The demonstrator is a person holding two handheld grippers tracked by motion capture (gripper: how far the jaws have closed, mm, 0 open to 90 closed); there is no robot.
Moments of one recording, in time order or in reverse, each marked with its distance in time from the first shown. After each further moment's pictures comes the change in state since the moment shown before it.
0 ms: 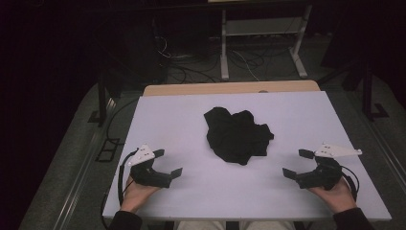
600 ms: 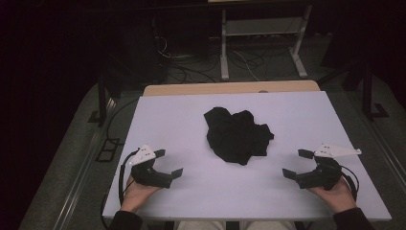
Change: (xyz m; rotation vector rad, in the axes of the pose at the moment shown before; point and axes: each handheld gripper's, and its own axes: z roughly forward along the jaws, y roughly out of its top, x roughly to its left) left arm 0.000 0.000 0.003 0.010 -0.011 0.002; right arm -0.001 0.000 0.001 0.006 0.009 -0.010
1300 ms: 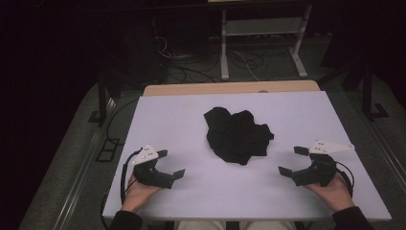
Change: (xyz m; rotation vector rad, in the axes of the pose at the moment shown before) left arm -0.003 0.004 0.003 0.019 -0.012 0.007; right arm 0.002 0.012 0.010 0.020 0.013 -0.037
